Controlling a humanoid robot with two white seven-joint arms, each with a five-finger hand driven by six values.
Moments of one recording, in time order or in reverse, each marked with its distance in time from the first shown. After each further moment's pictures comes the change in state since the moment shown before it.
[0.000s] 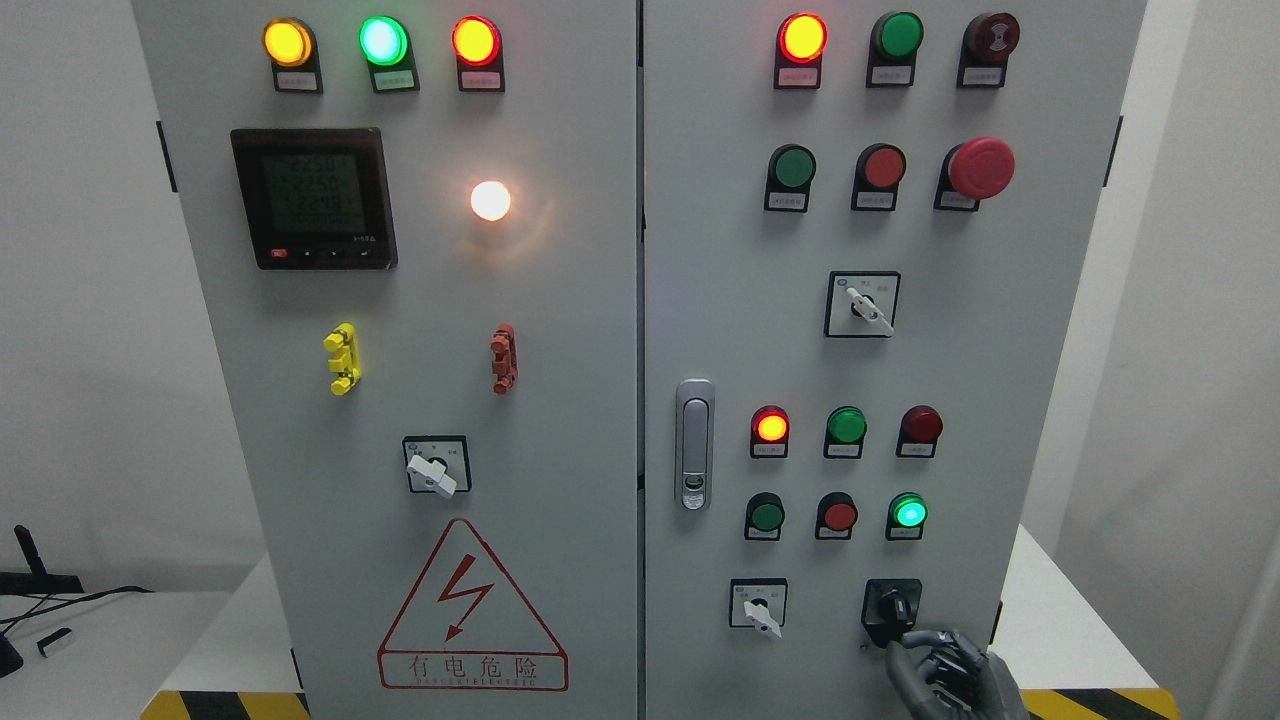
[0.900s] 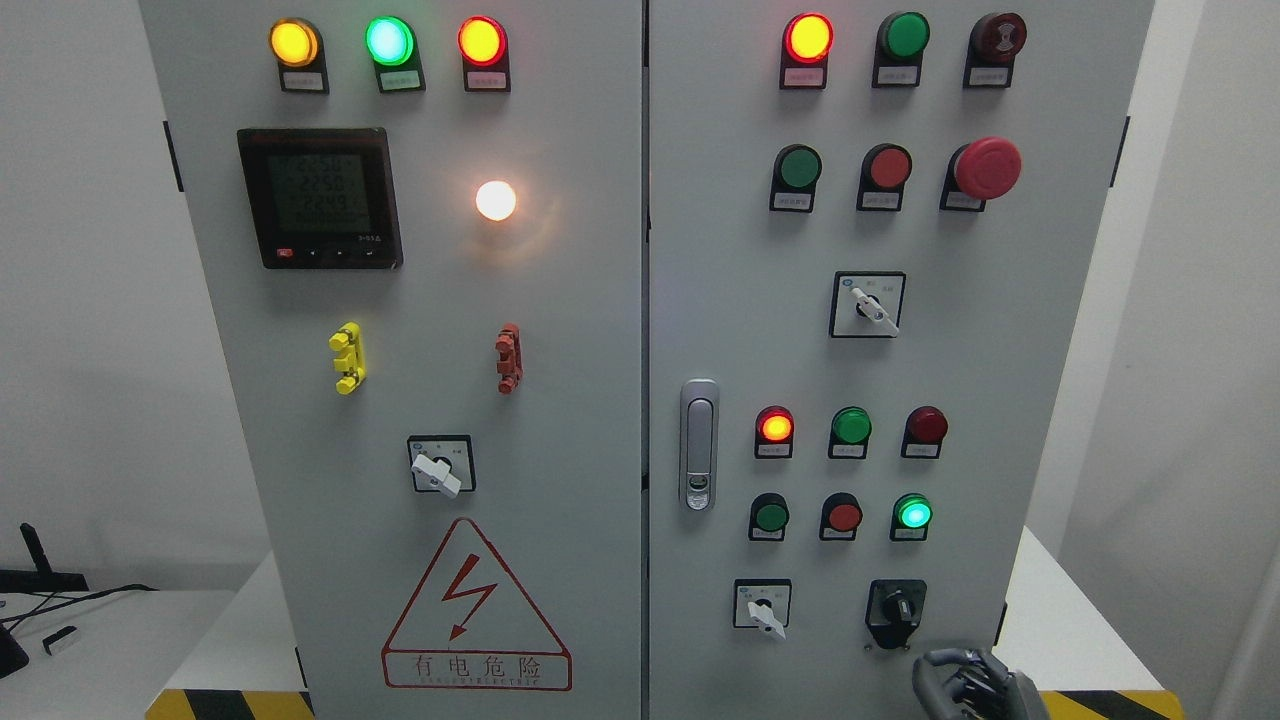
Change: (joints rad) left arm 0.000 0.000 0.000 0.000 0.000 0.000 0.000; right arm 0.067 -0.025 -0.026 -0.004 -0.004 -0.020 -0.001
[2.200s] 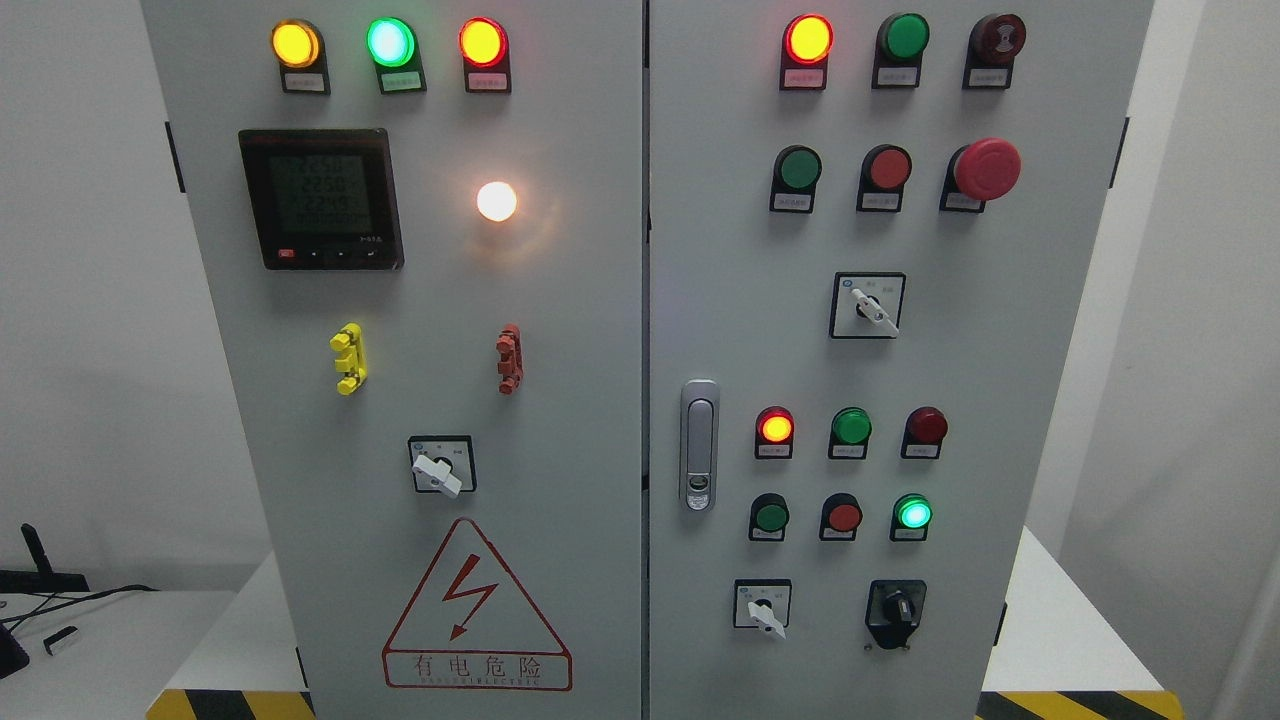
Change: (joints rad) left arm 0.000 0.000 0.000 0.000 0.000 0.000 0.000; right arm 0.442 -0.026 -0.027 -0.215 -0.033 -0.172 -0.002
